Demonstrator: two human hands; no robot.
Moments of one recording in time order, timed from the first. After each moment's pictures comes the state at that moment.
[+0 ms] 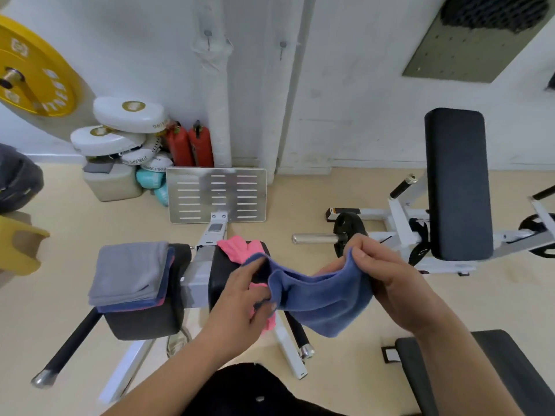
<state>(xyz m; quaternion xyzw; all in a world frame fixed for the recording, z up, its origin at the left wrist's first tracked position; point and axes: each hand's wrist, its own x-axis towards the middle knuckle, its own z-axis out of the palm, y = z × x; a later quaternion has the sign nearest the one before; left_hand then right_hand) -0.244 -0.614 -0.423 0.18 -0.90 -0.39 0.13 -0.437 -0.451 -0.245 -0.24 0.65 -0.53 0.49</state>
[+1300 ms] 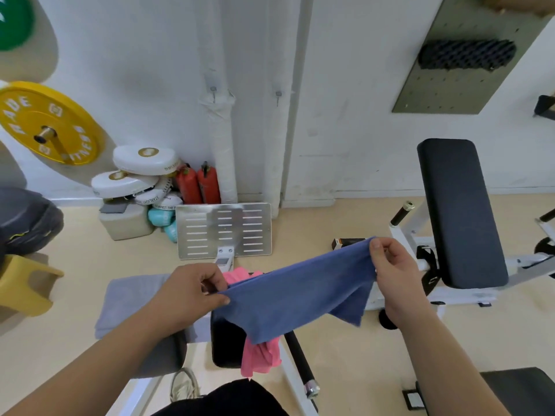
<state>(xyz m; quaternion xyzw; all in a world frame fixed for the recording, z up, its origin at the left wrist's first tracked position) -0.236 -0.690 -0.318 0.34 -0.85 -0.40 0.04 -0.491 -0.446 -0.302 -0.11 0.76 -0.61 0.18</state>
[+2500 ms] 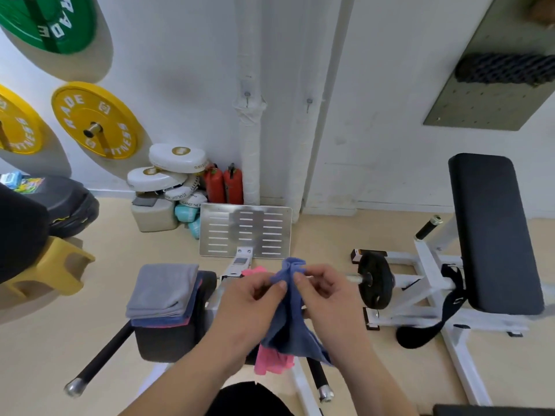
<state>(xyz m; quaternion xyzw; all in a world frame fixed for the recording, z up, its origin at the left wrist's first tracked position) -0.245 -0.593 -0.283 0.41 -0.64 -0.62 0.19 -0.358 -0.502 -0.296 -0.22 0.72 -0.60 0.27</state>
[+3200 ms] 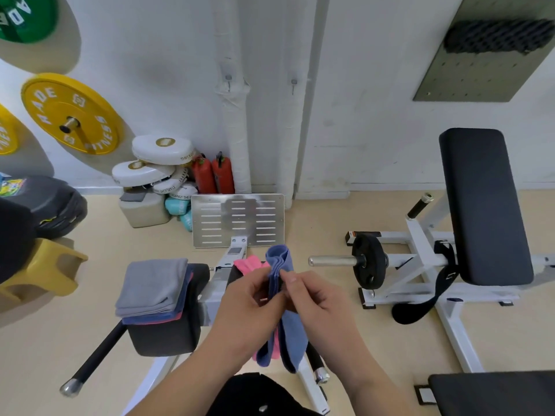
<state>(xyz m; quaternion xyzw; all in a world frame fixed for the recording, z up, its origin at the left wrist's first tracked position) -0.256 -0.573 -0.283 0.38 -0.66 -0.64 0.15 -0.355 -0.481 -0.306 -0.27 0.72 -0.57 0.29</state>
